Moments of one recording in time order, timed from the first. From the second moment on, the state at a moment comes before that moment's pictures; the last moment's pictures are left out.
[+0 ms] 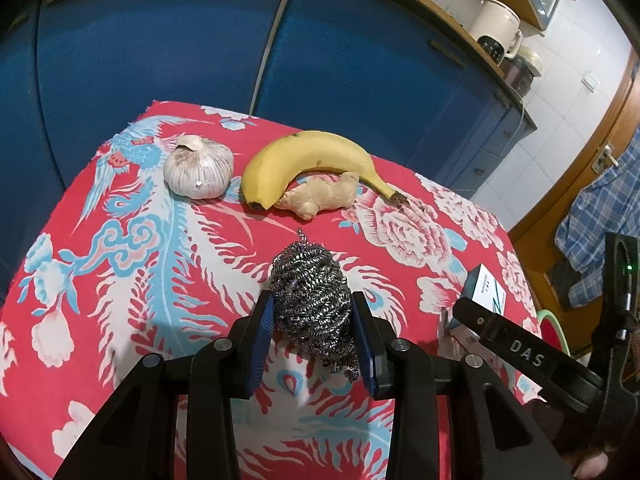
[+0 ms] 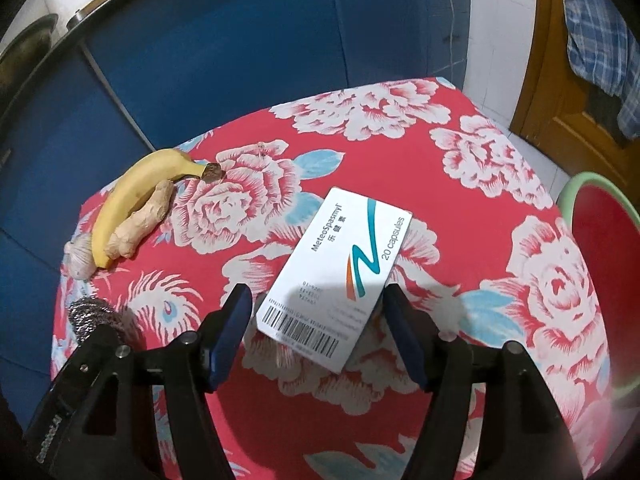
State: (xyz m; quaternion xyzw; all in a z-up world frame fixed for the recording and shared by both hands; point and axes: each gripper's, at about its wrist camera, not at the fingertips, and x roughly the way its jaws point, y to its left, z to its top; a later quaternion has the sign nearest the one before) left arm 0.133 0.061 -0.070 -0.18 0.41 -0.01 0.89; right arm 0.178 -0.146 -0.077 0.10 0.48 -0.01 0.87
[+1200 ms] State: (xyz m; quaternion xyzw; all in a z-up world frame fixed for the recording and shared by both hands) left arm 0.126 0.029 -0.061 -0.14 0.41 -0.05 0.90; right arm 0.054 -0.258 -0.038 0.14 0.40 -0.03 0.91
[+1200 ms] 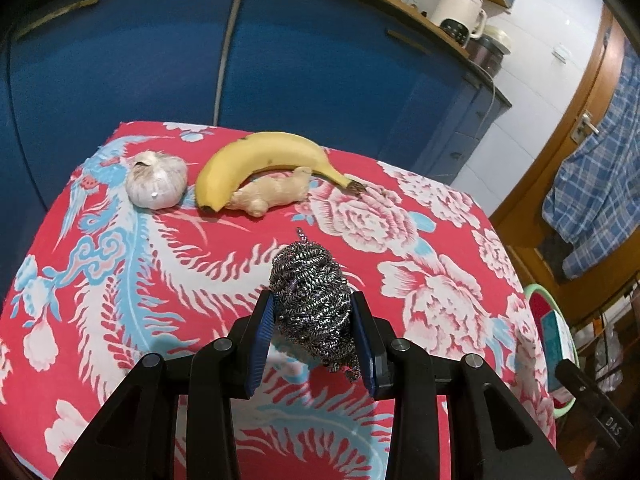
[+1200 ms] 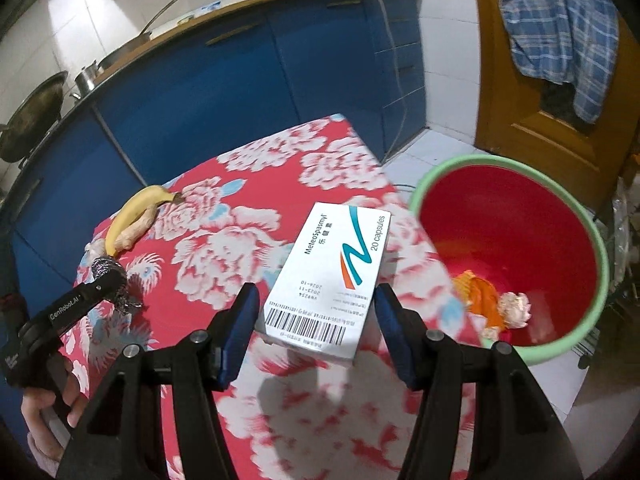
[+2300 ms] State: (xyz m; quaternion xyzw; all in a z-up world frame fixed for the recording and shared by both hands) left arm 0.091 -0.102 -0.009 -0.06 0.40 -0.17 0.90; right arm 0.011 -0.392 -0.061 0.23 0.39 -0.11 0.89
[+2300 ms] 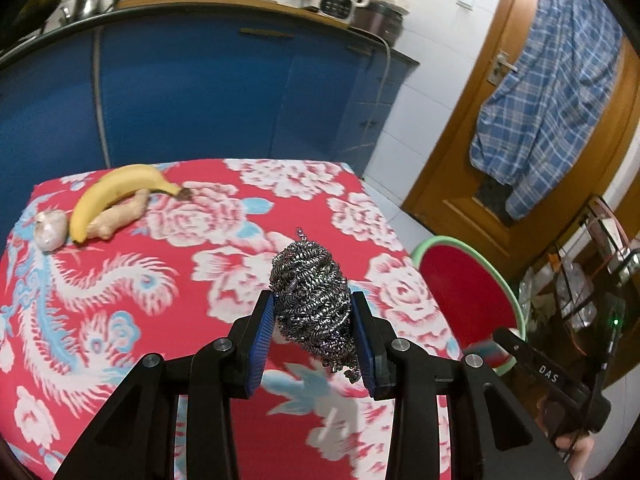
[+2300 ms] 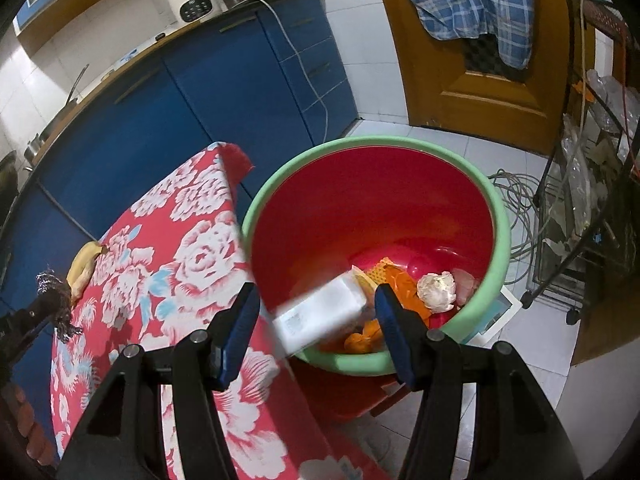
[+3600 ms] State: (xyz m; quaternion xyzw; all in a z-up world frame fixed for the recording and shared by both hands) left arm 0.078 -0.275 -0.032 0.05 0.40 -0.31 0.86; right arm -0.051 -0.458 -0.049 0.26 0.35 -0.15 0.89
